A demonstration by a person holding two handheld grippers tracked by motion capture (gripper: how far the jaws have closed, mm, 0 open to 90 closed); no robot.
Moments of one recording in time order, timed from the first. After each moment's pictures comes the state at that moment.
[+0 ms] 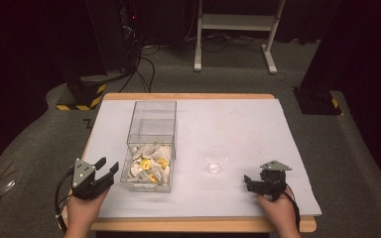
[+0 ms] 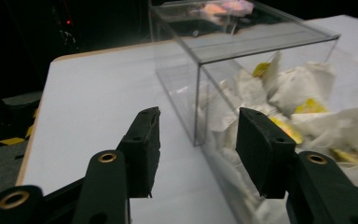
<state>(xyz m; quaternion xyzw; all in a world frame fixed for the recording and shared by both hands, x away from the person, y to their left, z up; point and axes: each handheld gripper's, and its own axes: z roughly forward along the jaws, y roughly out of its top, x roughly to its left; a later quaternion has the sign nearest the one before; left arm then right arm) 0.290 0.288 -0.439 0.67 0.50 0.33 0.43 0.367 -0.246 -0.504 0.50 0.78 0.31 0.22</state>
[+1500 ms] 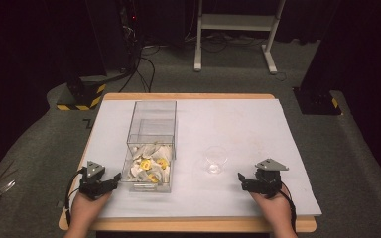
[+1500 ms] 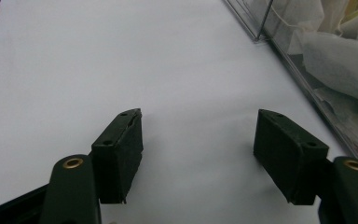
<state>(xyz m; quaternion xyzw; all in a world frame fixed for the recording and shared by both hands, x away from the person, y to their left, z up) 0.325 0.309 -0.508 0.73 0.55 0.26 0.32 0.359 -0.225 -0.481 0.46 0.78 0.35 0.23</state>
